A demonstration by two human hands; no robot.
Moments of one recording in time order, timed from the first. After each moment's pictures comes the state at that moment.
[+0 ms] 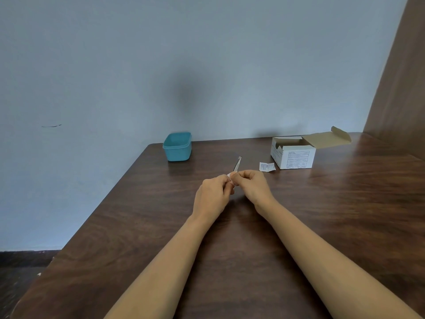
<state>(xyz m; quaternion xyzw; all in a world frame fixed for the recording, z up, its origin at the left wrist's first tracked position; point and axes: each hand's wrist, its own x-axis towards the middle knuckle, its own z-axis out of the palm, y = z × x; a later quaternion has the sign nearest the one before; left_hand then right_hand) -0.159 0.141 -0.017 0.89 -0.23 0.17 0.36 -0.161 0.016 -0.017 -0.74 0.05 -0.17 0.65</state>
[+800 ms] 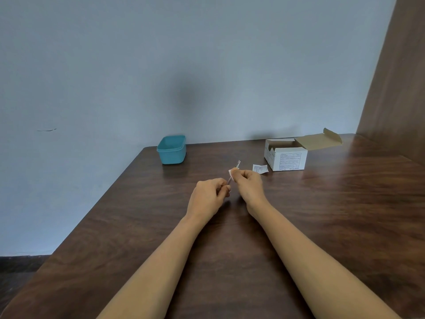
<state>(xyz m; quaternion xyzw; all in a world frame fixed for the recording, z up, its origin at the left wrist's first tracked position) -0.160 0.137 -0.013 0.89 -0.25 0.14 0.35 -0.160 0.012 -0.014 -0.71 0.12 -0.21 0.67</state>
